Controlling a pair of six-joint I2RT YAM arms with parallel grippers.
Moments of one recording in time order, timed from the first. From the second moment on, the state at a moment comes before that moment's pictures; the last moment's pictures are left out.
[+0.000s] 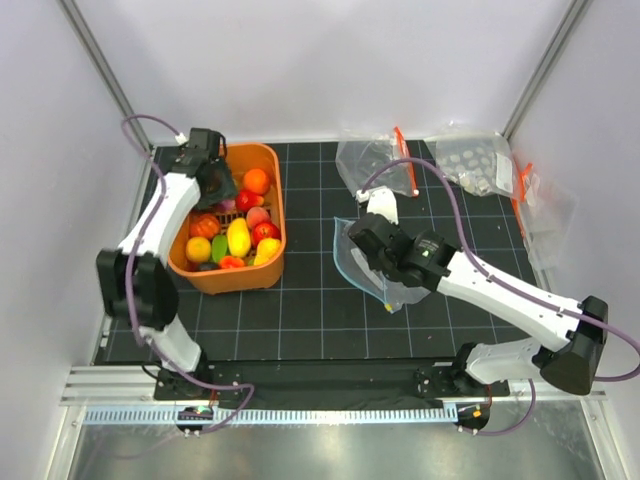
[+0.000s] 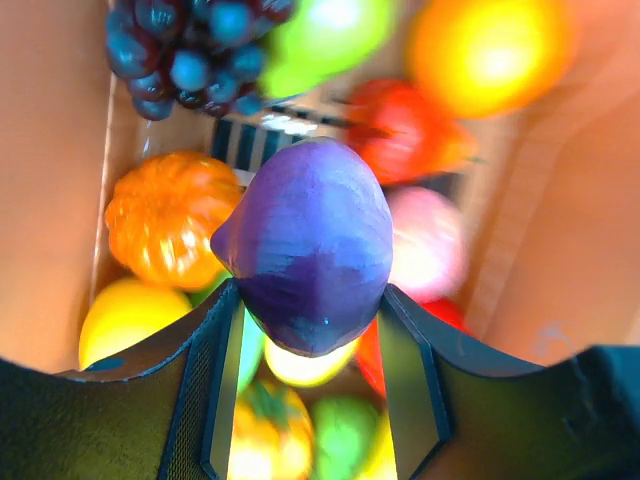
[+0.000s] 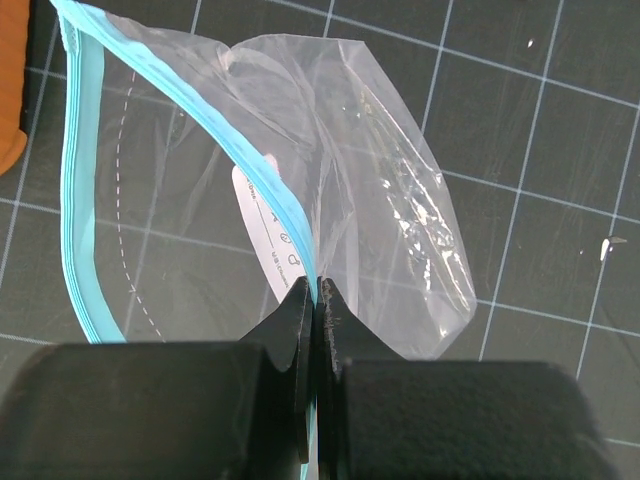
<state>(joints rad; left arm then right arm) -0.14 1.75 1.57 -0.82 -0.21 -0.47 0.96 1.26 1.21 -0.85 0.62 0.48</state>
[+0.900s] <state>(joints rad) -0.91 1.26 1.23 -0.52 0.04 -0.66 0.96 1.25 1.21 -0.73 0.49 0.57</state>
